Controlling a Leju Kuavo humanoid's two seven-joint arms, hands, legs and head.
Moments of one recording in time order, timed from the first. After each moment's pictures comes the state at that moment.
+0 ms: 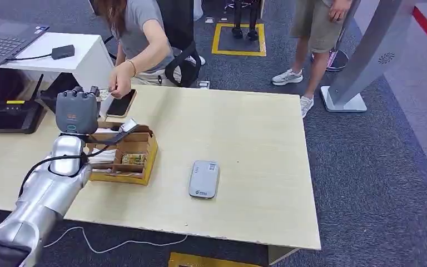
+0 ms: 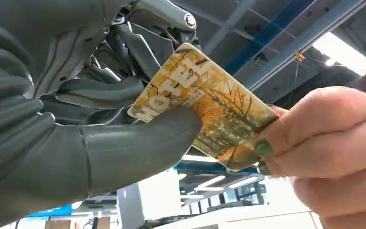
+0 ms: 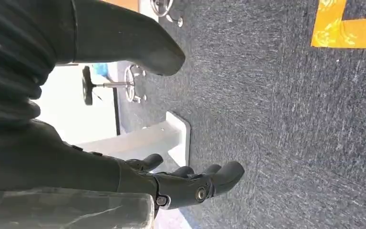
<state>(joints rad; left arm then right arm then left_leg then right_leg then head) -0.69 0.27 -0.45 -0.91 -1.55 0.61 0.28 -0.08 0.08 -1.13 -0.21 1.49 -0.18 0.32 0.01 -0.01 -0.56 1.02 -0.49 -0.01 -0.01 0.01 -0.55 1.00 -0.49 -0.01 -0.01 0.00</state>
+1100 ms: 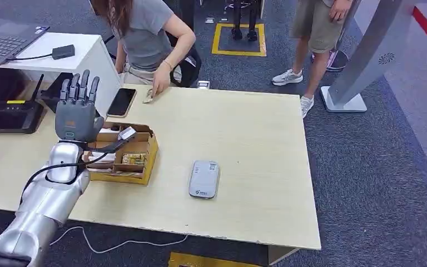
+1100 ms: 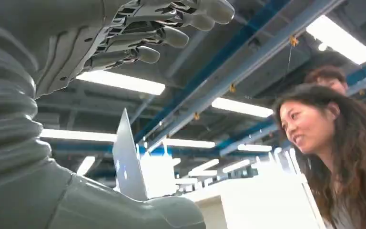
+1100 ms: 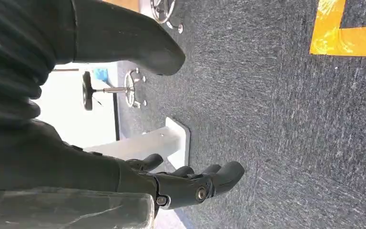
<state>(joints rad) -0.61 0.26 -0.36 -0.99 -1.47 0.53 0.17 -0.08 0.08 -1.13 -0.21 1.47 -0.17 0.32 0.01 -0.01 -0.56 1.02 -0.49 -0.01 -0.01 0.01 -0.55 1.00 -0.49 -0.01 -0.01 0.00</state>
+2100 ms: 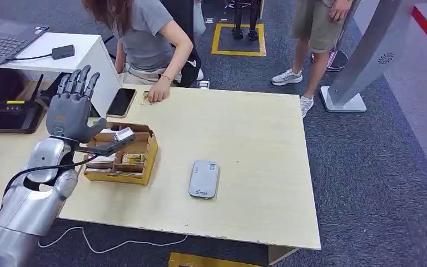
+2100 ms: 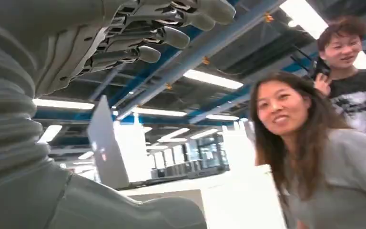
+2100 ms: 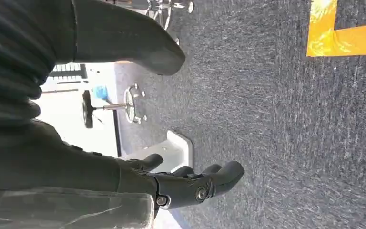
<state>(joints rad) -0.50 0.38 -0.41 -1.42 -1.22 0.16 0.11 -0.07 0.08 -1.17 -0.21 1.42 -0.20 0.31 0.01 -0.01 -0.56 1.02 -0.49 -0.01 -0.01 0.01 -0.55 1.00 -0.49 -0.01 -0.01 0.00</state>
